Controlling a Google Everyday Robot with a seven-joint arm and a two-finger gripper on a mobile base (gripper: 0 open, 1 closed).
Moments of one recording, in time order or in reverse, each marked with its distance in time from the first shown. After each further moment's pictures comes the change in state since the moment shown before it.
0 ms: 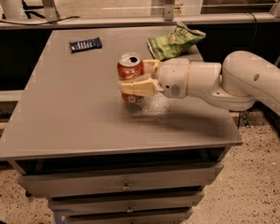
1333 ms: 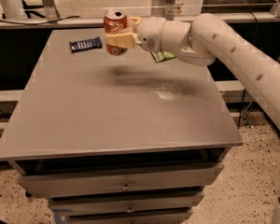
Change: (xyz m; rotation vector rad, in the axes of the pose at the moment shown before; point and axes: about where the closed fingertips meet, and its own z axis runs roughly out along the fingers) arm -0.056 -0.133 0.077 0.061 -0.117 -0.078
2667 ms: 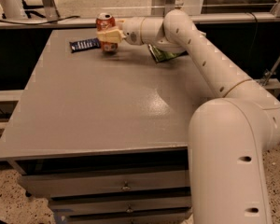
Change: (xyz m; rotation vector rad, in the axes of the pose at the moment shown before) arm 0.069 -0.094 0.086 0.010 0.087 0.092
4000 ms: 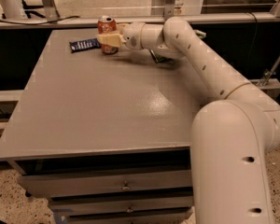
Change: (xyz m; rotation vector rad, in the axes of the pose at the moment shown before) arm 0.016 0.002 0.003 -0.006 -0.017 0.051
